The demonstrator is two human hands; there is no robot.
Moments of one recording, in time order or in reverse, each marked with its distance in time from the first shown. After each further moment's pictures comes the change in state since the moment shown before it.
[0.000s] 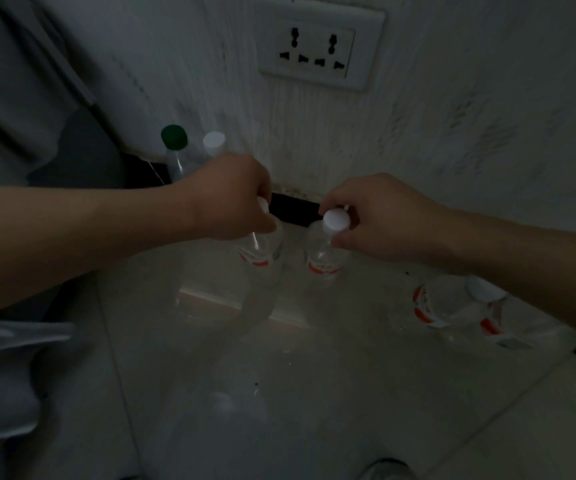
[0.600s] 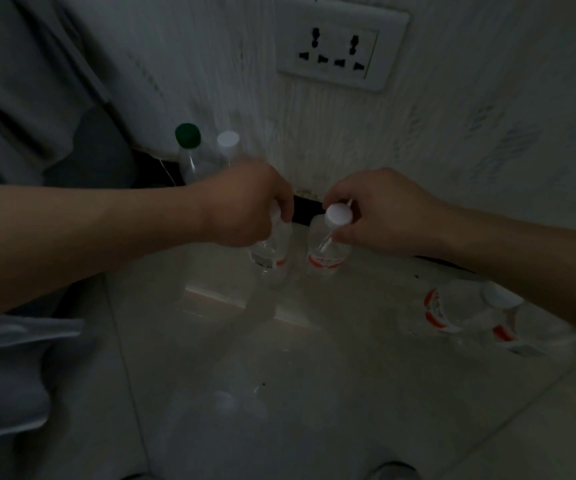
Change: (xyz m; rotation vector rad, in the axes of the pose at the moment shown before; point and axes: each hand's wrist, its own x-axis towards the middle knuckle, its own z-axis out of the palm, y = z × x) left_hand -0.004 -0.007 0.001 -0.033 -0.089 0.112; right_hand 0.016 -0.004 0.003 -0.014 0.032 -0.014
